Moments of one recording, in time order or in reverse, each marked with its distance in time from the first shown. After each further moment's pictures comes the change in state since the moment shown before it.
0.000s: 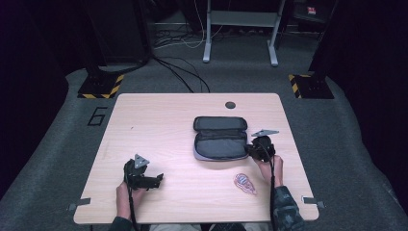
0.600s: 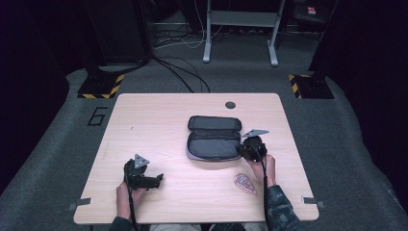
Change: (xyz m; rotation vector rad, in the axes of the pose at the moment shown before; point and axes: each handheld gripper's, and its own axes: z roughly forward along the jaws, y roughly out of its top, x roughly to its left) left arm 0.000 0.000 0.000 -0.001 0.000 0.000; right arm 0.025 0.010 0.008 0.003 0.022 -0.066
